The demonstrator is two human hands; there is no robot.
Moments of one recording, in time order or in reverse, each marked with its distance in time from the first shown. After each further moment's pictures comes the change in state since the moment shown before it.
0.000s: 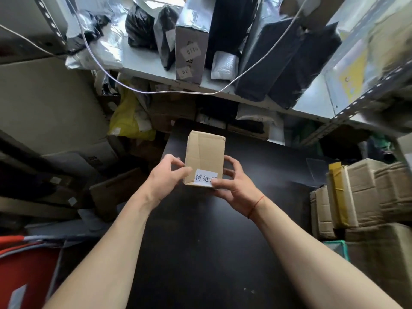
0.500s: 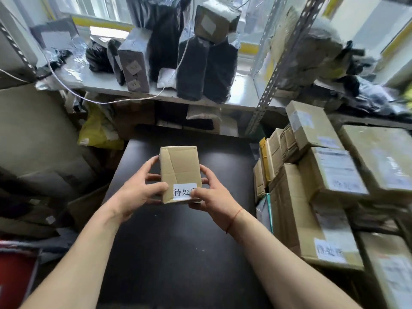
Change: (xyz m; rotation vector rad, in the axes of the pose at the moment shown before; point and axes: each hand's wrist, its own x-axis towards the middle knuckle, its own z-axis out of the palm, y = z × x) left_hand -0.167 0.037 0.101 -0.003 -0.168 0.069; right_hand -0.204 0.023 -0.069 -0.193 0.006 -0.152
